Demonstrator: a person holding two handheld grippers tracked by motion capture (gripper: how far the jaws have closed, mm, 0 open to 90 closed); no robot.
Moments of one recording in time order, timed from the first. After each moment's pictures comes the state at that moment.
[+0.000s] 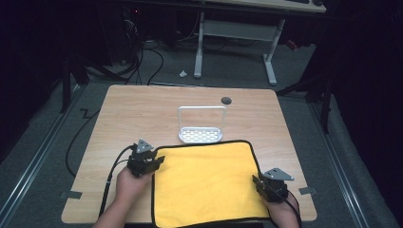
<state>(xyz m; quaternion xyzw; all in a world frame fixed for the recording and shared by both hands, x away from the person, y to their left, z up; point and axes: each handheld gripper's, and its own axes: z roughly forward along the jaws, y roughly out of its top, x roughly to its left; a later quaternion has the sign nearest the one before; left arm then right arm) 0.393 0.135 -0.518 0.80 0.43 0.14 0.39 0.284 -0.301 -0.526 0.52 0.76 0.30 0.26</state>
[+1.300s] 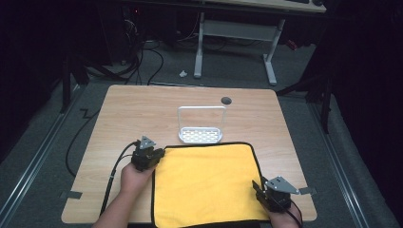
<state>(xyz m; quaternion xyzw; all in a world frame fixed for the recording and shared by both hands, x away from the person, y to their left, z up) 0.415 0.131 -0.535 0.80 0.42 0.13 0.41 0.254 -0.295 -0.518 0.50 0.75 0.33 0.30</state>
